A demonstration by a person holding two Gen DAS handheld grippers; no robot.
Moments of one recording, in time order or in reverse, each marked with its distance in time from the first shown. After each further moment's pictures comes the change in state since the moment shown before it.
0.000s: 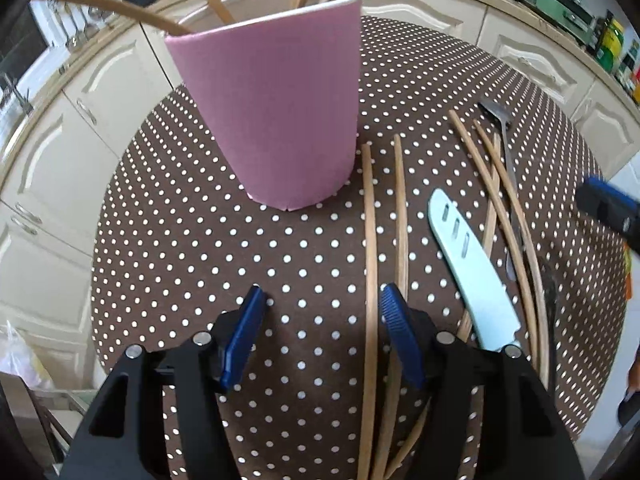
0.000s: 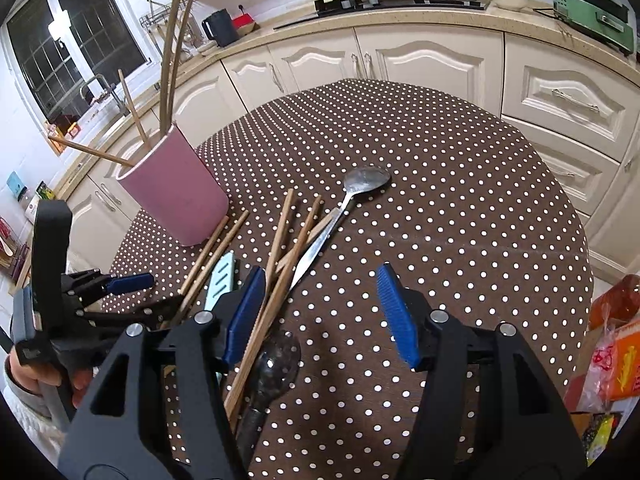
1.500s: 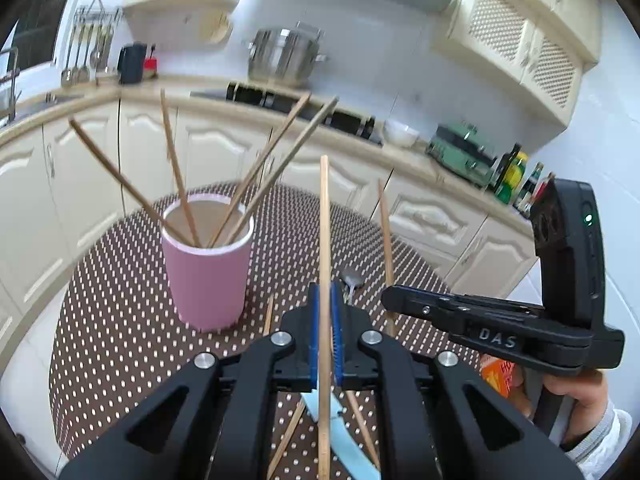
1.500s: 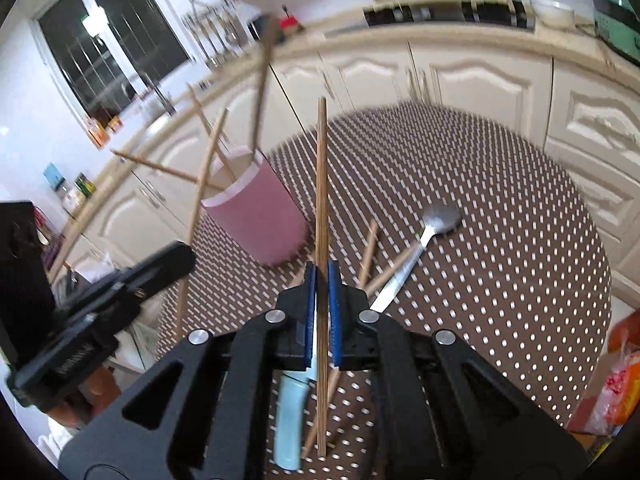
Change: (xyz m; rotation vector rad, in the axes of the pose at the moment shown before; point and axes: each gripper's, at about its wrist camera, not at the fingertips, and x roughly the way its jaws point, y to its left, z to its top) left arm -0.128 -0.006 -0.028 -0.100 -0.584 -0.358; right arm -0.046 0.033 0.032 -0.052 -0.069 0.183
